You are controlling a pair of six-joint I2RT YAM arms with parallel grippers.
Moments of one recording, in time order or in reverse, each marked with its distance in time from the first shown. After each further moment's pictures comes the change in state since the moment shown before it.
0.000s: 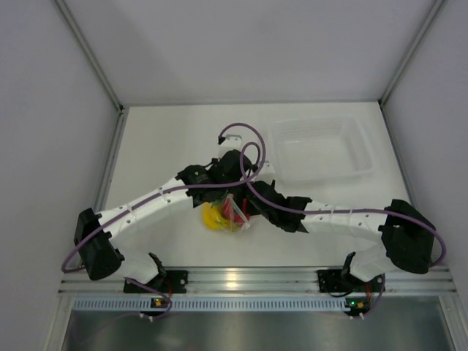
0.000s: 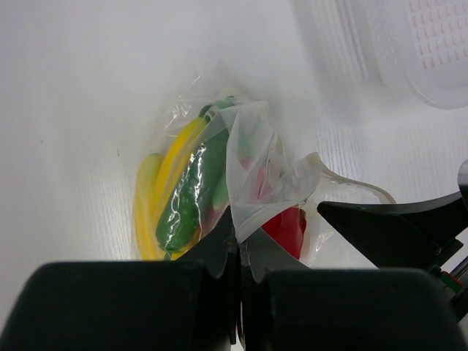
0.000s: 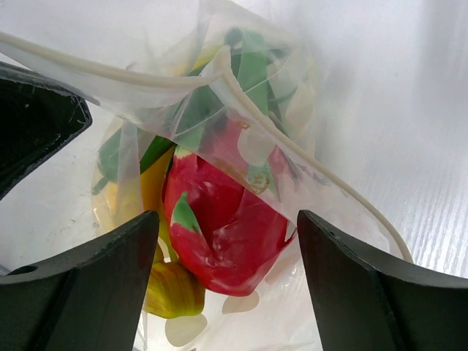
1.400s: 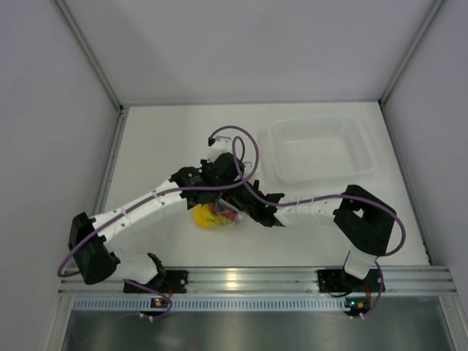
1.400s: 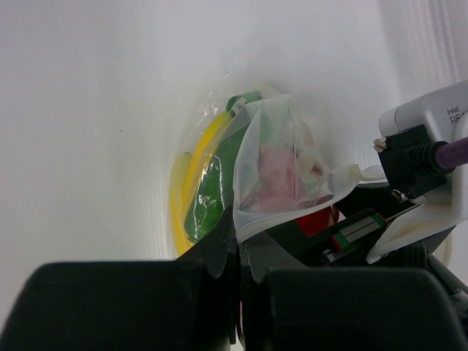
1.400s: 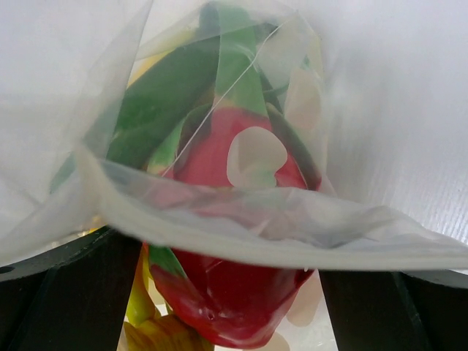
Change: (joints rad) left arm 0.023 -0.049 -0.052 -0.062 -0.119 0.035; right arm -0.010 0.288 0.106 0.158 -0.058 0.045
